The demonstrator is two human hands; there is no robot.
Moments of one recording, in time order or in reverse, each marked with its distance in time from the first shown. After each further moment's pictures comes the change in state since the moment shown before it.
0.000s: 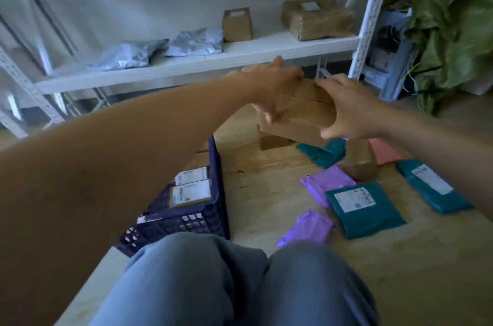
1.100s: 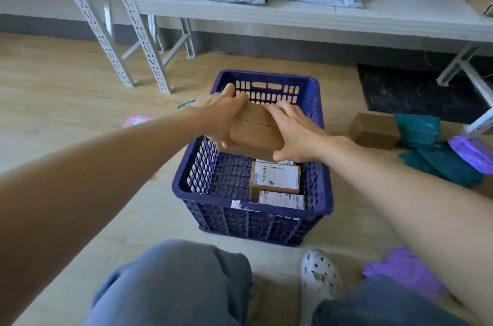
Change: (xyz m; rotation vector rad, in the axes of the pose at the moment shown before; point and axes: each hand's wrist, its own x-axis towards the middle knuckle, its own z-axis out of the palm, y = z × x) left_hand -0.158 -0.289 0.201 -0.199 -0.145 -0.443; right_hand 0.186 -0.267 0.224 0.031 -0.294 -0.421
